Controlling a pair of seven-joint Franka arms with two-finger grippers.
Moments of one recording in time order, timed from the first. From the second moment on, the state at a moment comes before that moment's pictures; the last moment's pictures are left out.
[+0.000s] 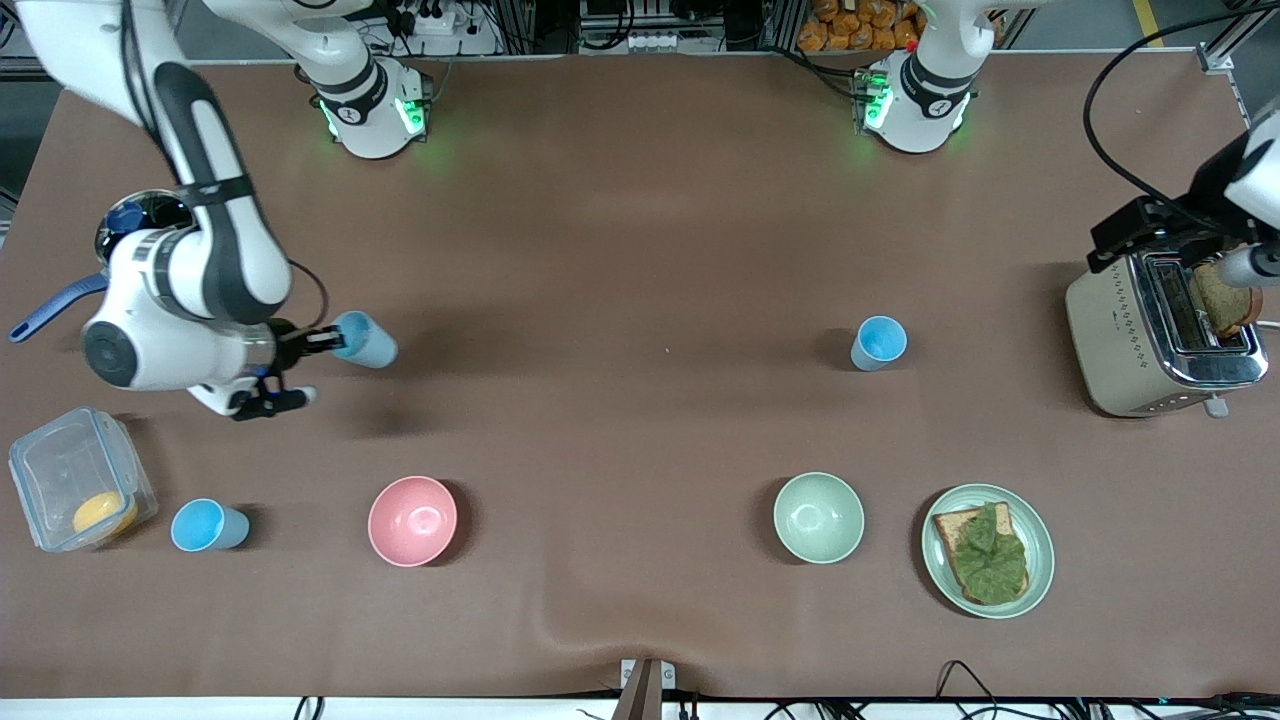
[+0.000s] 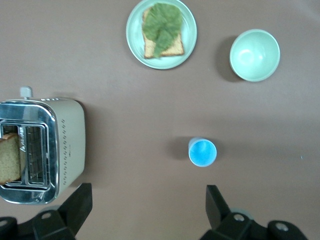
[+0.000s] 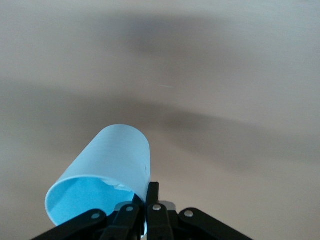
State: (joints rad) left arm 0.04 0.00 -0.08 -1.55 0.00 1.58 -0.12; right arm 0.18 0.35 -0.10 -1.90 0.28 1.85 -0.18
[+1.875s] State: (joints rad) left arm 0.08 -0.06 -0.10 -1.54 0.00 1.43 -0.12; right arm 0.63 0.65 -0.13 -1.40 0.41 1.80 0.45
